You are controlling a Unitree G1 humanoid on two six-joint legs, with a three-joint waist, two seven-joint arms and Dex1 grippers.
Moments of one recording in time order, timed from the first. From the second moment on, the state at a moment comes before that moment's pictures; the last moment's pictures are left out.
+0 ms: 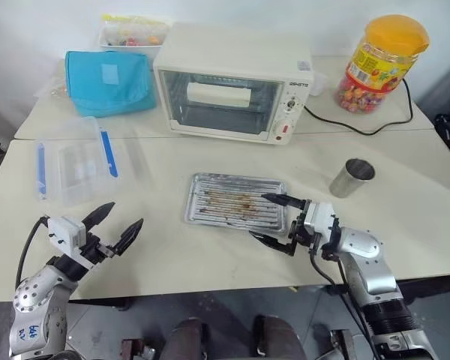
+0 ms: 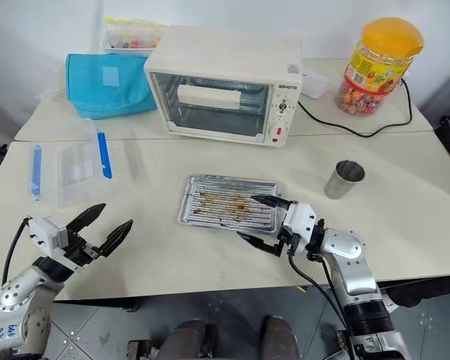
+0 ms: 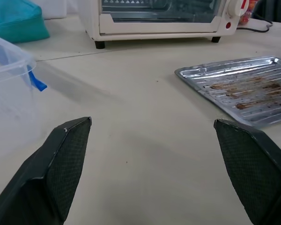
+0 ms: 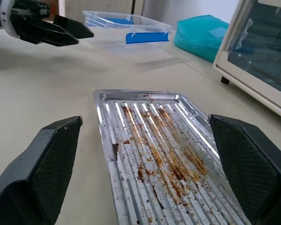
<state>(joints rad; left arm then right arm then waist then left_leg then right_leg) 0.14 0.46 0.39 -0.10 -0.50 -0.01 -0.71 -0.24 -0.43 0.06 0.06 0.34 -0.24 1.06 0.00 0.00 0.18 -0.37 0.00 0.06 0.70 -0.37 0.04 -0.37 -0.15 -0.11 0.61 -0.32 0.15</state>
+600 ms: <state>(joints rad) 0.20 0.45 0.41 -0.19 -0.53 0.05 -0.65 -0.23 -0.42 0.06 -0.02 0.36 -0.20 1.04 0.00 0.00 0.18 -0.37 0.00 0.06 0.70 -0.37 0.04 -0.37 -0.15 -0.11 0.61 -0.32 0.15</state>
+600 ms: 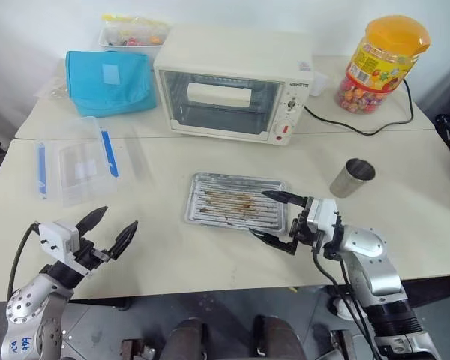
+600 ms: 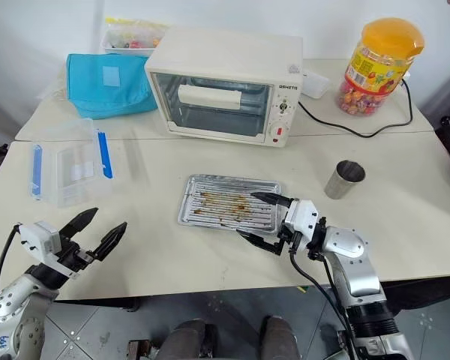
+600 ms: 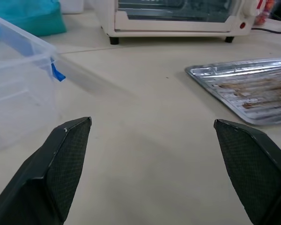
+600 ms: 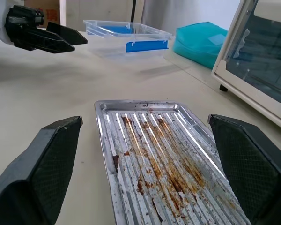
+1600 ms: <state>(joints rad) 0.18 0.44 0.41 -0.22 -0.54 0.09 -0.63 -0.21 -0.45 0.03 -0.05 0.42 -0.19 1.04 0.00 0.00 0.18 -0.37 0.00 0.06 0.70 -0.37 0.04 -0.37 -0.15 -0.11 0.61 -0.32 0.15</state>
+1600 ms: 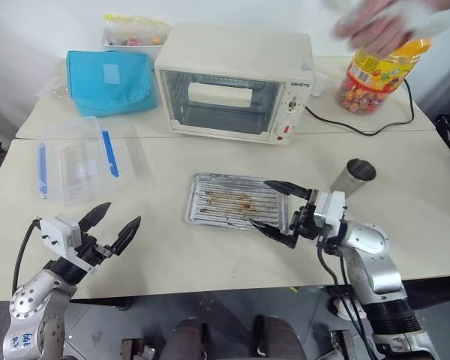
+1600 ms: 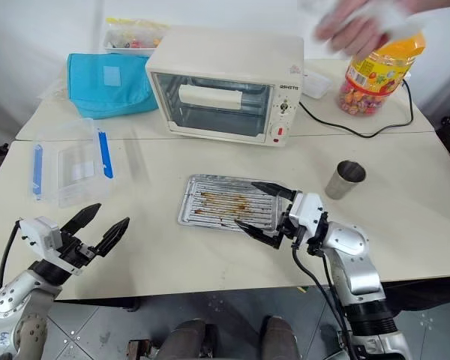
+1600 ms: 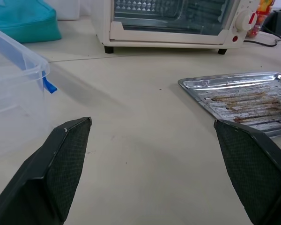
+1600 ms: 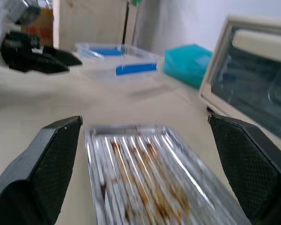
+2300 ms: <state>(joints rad) 0.28 0.49 0.43 -0.22 -0.50 0.04 -0.71 0.03 -0.65 -0.16 -0.01 0.38 -0.29 1.11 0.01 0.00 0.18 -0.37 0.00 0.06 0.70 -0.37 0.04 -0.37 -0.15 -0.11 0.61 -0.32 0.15</state>
